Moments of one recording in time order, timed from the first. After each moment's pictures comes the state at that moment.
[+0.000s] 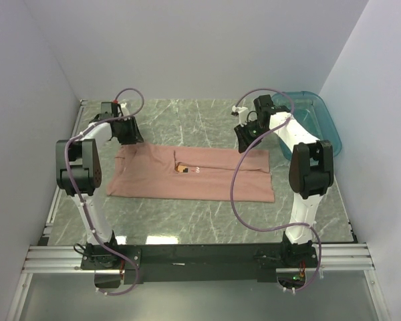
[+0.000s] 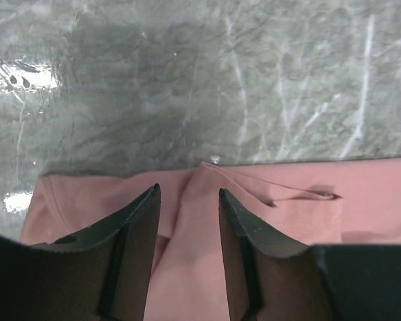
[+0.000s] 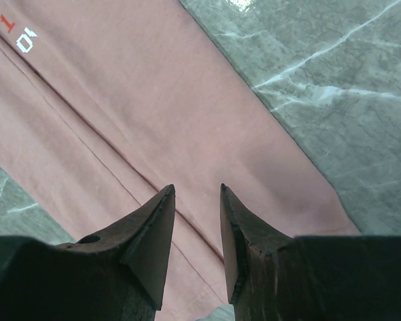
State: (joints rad) left arm 0.04 1.98 1.41 -0.34 0.34 -0.20; right arm 0.18 1.98 1.61 -0.85 -0.45 -0.46
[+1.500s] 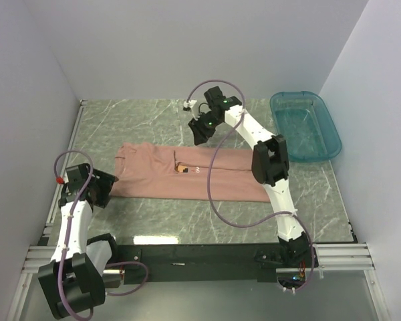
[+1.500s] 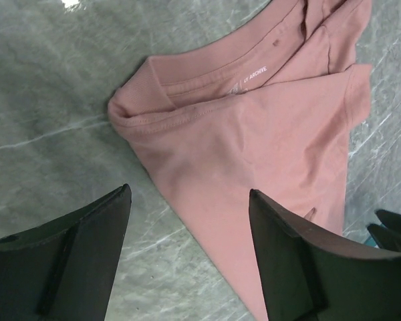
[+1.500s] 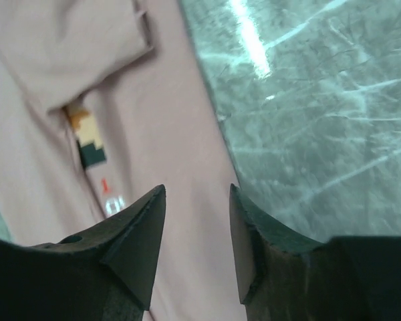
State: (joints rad) left arm 0.31 0.90 0.51 -0.50 0.13 -0.95; right arm 0.46 2.39 2.24 -0.96 -0.57 -0.54
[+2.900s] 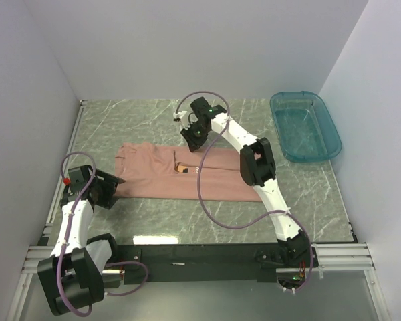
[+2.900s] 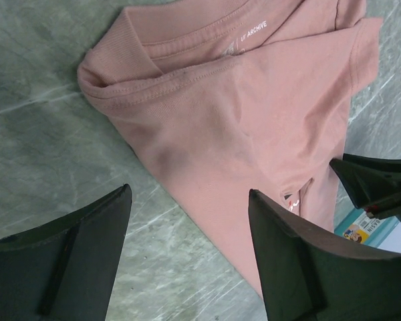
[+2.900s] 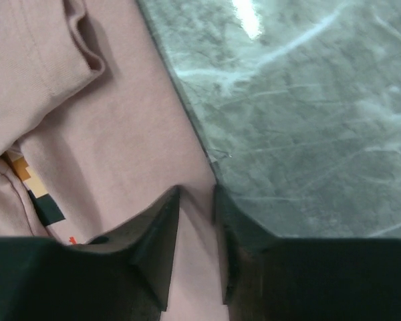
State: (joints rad) left arm 0.31 0.93 0.48 -0.48 0.25 -0.96; right arm 0.54 2.59 2.39 -0.95 -0.40 -0.41
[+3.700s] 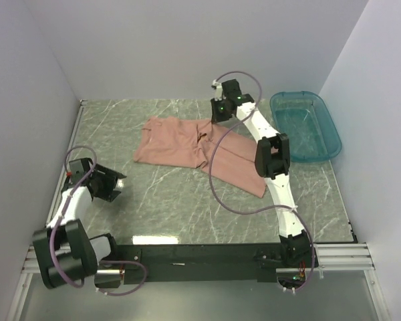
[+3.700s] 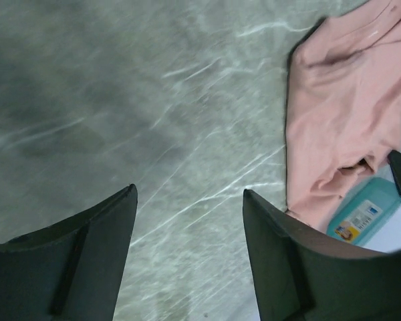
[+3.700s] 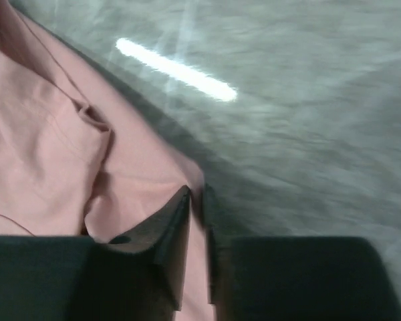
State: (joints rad) left arm 0.31 1.12 0.53 -0.39 0.30 -0.96; right arm 0.34 2.60 2.46 -0.72 -0.25 0.07
